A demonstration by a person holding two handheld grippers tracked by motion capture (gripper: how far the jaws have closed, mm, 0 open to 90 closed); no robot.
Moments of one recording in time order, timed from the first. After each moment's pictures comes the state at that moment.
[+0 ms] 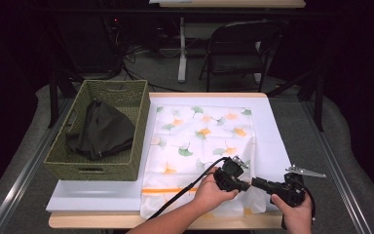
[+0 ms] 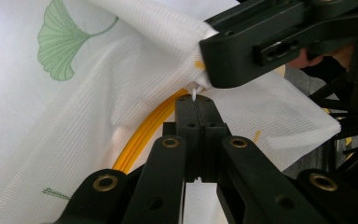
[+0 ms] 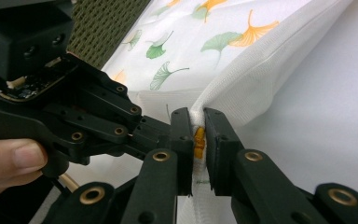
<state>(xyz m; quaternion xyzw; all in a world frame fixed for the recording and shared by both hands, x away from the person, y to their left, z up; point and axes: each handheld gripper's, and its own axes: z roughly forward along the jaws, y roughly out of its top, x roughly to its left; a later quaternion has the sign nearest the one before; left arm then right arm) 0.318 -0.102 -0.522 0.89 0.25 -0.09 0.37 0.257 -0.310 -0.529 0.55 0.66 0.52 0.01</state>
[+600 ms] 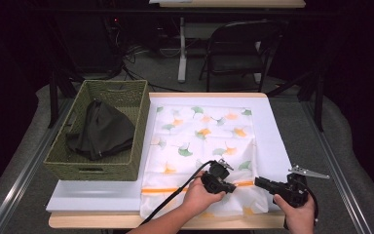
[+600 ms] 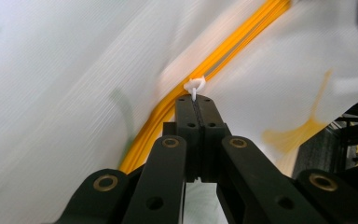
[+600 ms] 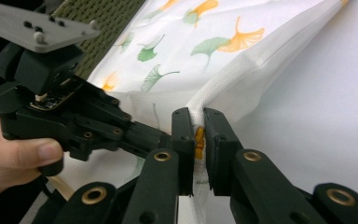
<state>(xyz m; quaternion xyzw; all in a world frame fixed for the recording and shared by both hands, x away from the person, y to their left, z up) 0.321 -0.062 -0.547 0.89 0.30 -0.09 0.34 0.255 -0.316 -0.527 0.55 0.66 0.51 0.03</state>
